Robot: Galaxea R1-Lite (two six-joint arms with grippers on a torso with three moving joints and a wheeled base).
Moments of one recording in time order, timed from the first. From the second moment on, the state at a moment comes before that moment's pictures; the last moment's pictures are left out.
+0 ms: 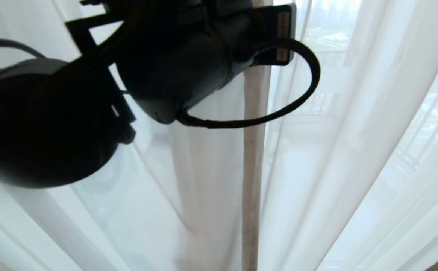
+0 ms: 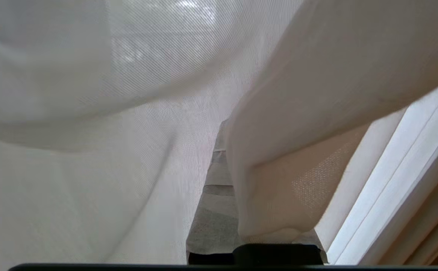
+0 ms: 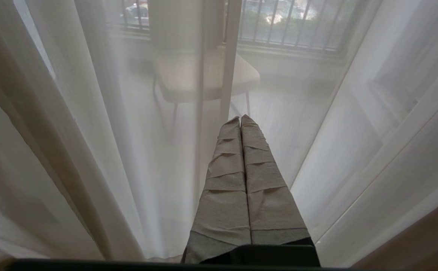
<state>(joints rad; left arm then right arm) -0.94 1.76 -1.50 -0.46 0.32 -0.03 0.00 0.00 0.00 0.00 0.04 -0.09</state>
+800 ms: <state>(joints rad) -0.80 1.44 -0.95 -0.47 0.33 -0.06 0.00 0.00 0.00 0.00 0.04 -0.09</state>
